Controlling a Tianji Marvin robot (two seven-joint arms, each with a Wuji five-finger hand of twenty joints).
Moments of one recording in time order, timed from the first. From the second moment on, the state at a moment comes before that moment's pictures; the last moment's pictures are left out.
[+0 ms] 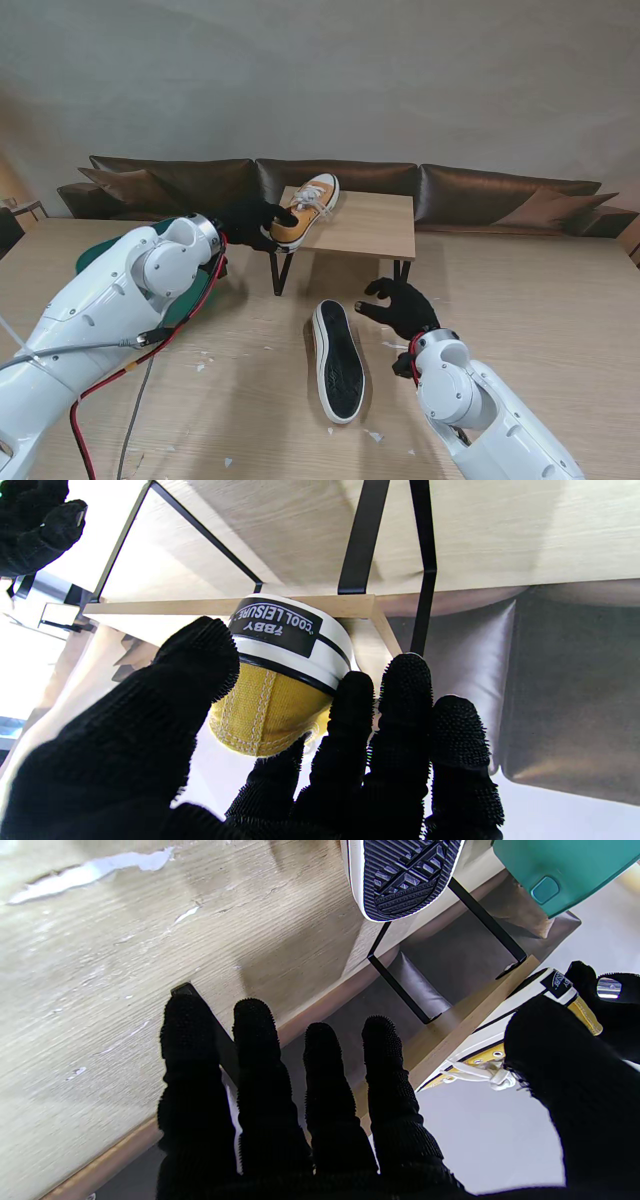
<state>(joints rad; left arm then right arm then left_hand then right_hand) 0.91 -1.10 -0.92 -1.20 0.63 -0.19 -0.16 -1.45 -1.17 1.07 -1.50 -0.44 0.16 -0.19 0.69 -0.66 0.78 -0.16 0.63 0.17 0.15 0.32 0.83 0.29 0.35 0.78 0.82 0.36 0.81 0.83 0.33 0.37 1.26 0.77 0.24 -0.49 0.93 -0.09 0.53 0.06 0.54 0.48 0.60 0.15 0.50 0.47 0.74 0.27 0.33 0.43 0.59 0.35 0.80 0.62</state>
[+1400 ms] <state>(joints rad) 1.36 -1.05 -1.12 -1.66 0.72 -0.30 -0.15 -1.45 -1.17 1.08 -1.50 -0.44 0.18 -0.17 0.68 -0.60 0.75 -0.15 0.82 0.12 0.28 0.38 0.92 0.24 0.22 0.55 0.69 0.38 0.53 0.66 0.29 0.37 1.17 0.74 0.24 -0.49 0.93 -0.09 0.53 0.06 0.54 0.48 0.60 0.15 0.50 0.47 0.74 0.27 0.33 0.43 0.59 0.35 0.80 0.62</state>
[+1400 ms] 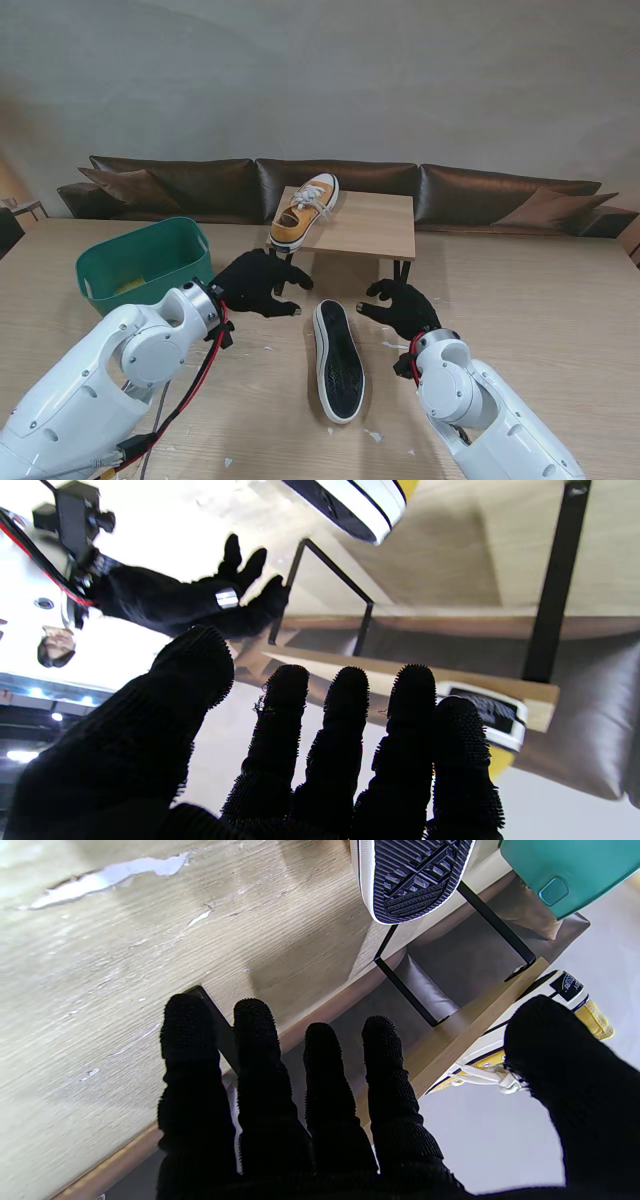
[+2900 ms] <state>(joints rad) 0.87 -1.18 -0.48 -0.89 0.68 -0.43 0.21 -1.41 -1.17 1.10 -1.42 -0.44 0.19 -0.16 0.73 -0.68 0.88 -0.15 0.55 0.10 0.10 0.17 0.50 0.17 0.10 0.26 0.26 0.16 0.23 0.33 -0.03 0.14 0.61 0.35 0.24 -0.49 0.93 -0.09 0.53 0.06 0.54 0.48 0.60 0.15 0.50 0.47 0.74 0.27 0.33 0.43 0.59 0.35 0.80 0.62</state>
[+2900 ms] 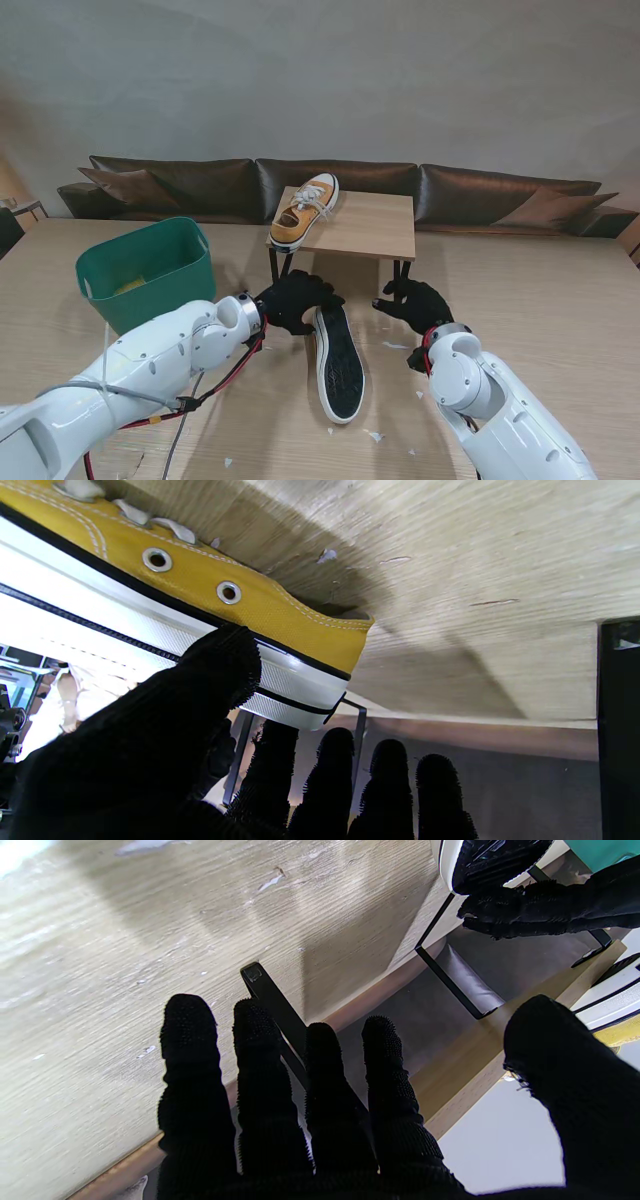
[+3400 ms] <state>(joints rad) 0.84 -1.21 -0.44 -0.83 0.61 -0.44 0.16 -1.40 -1.17 1.11 -1.41 -0.43 0.19 -0.16 0.77 -0.68 0.89 -0.15 0.58 0.07 0.12 0.18 0.52 0.17 0.11 0.26 0.26 0.16 0.23 0.33 -0.03 0.14 0.62 0.38 0.24 -0.49 0.93 -0.09 0.53 0.06 0.54 0.48 0.60 0.15 0.50 0.47 0.74 0.27 0.33 0.43 0.59 0.35 0.80 0.62</state>
